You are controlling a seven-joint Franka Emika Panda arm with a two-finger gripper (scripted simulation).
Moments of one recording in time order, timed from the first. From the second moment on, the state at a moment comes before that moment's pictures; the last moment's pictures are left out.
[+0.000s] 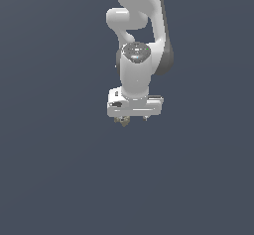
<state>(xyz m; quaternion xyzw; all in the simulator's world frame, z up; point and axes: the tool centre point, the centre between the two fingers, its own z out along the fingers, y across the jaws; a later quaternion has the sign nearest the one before) 0.005 0.027 0.163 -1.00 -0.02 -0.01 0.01</state>
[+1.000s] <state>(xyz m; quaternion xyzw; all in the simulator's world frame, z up) 0.002 0.006 0.164 -1.00 -0.04 -0.01 -0.01</state>
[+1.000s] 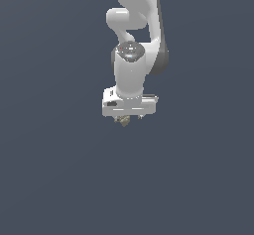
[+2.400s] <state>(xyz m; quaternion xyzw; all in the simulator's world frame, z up) -0.043 -0.016 0.130 -0.95 -0.31 0.00 0.00</state>
